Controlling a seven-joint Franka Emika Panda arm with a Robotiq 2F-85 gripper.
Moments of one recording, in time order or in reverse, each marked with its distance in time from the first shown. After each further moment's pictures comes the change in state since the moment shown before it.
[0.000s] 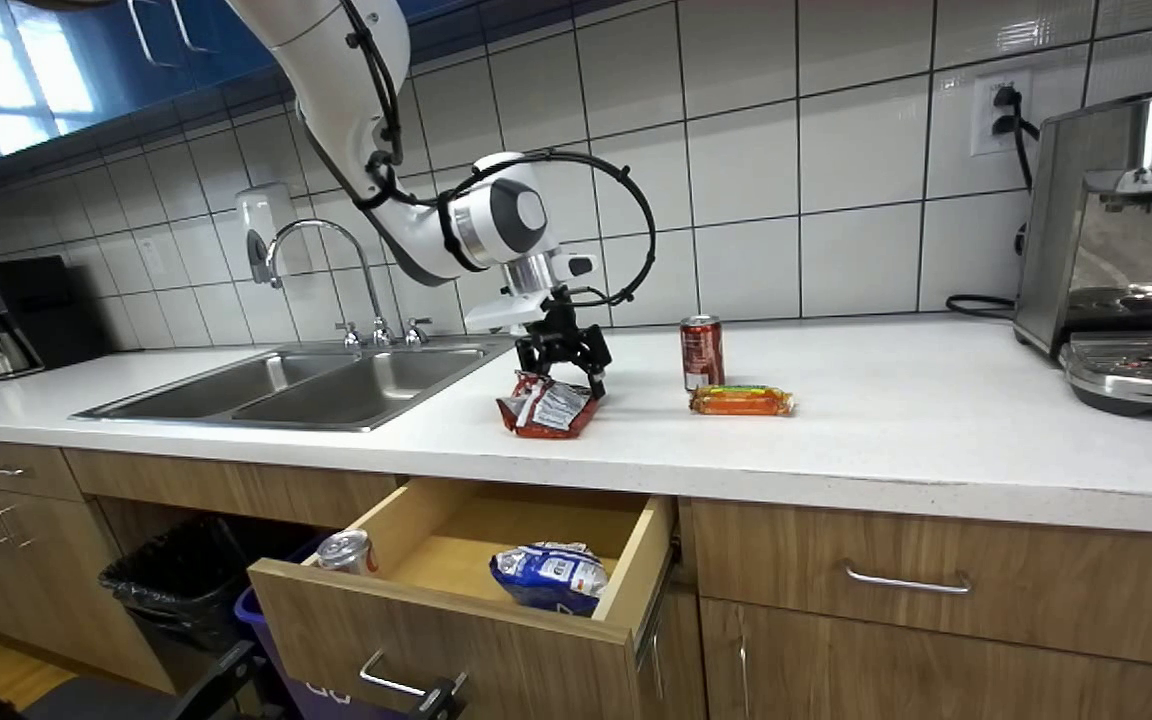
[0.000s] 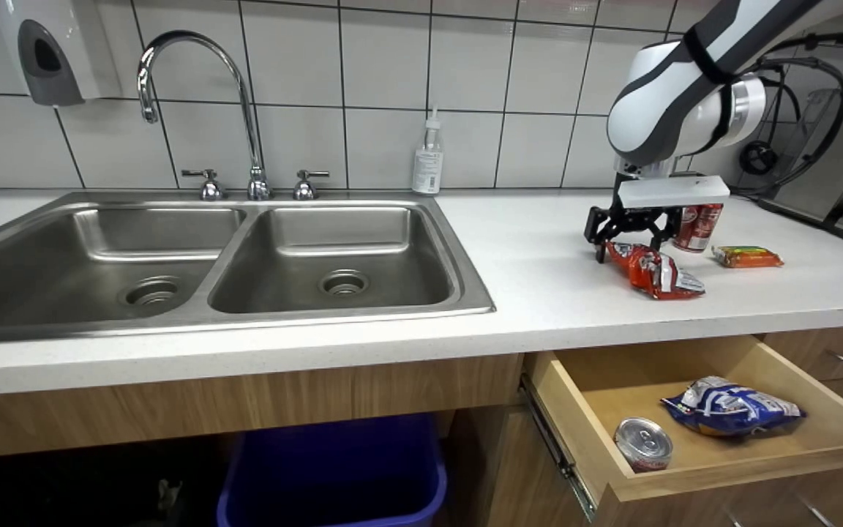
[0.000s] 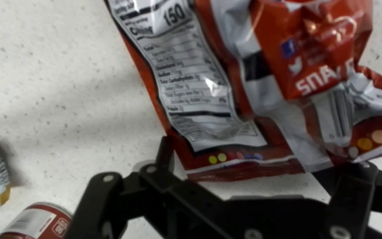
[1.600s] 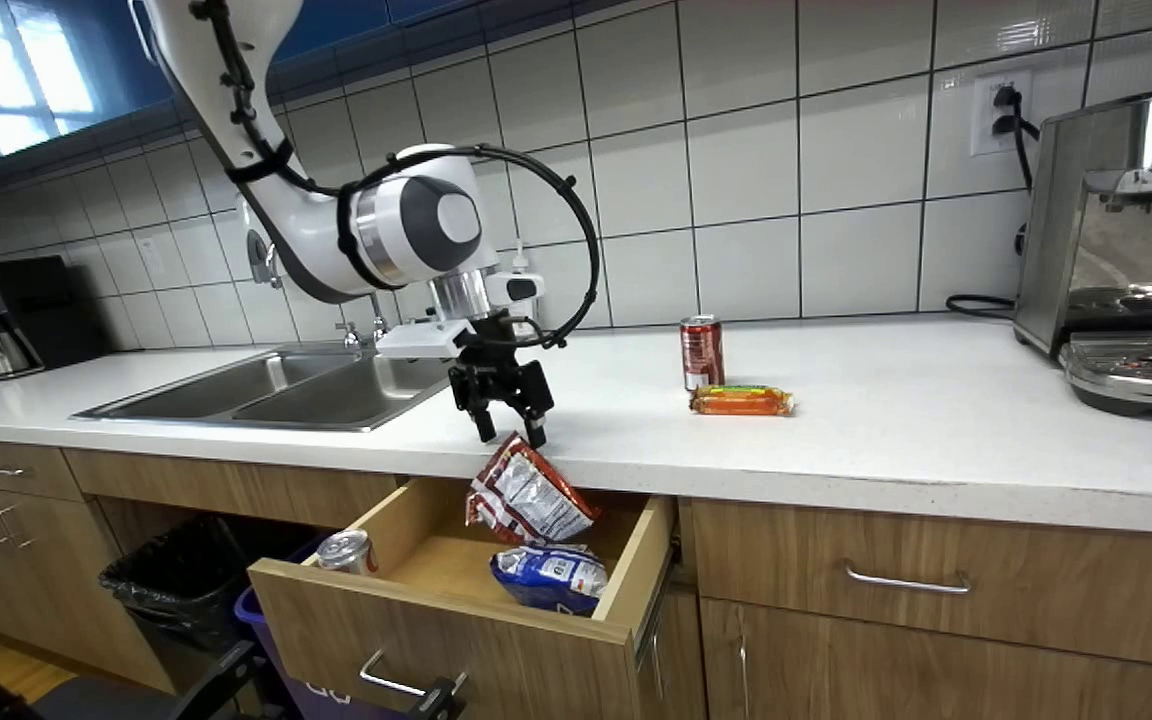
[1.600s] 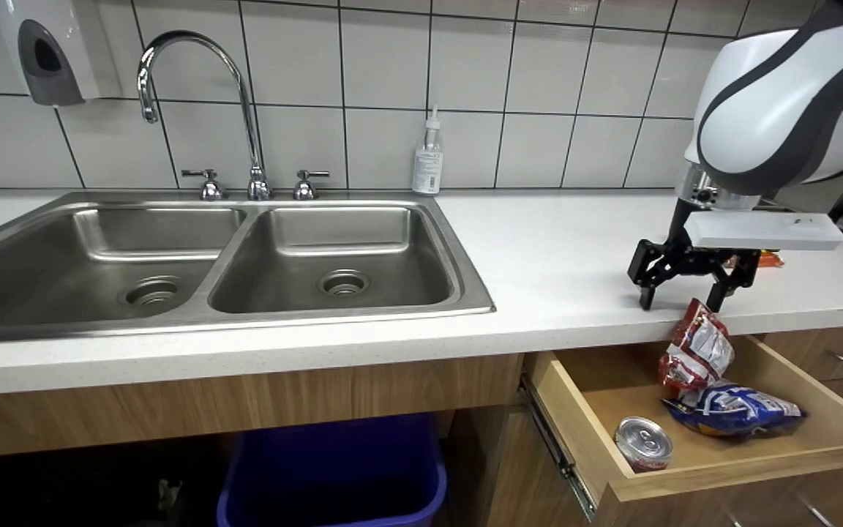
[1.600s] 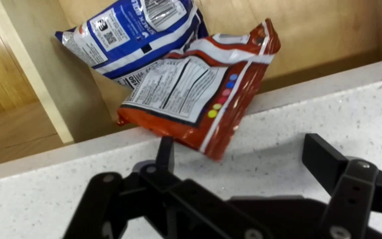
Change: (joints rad) arm 0.034 -0.346 0.000 -0.583 -0.007 0.218 0.089
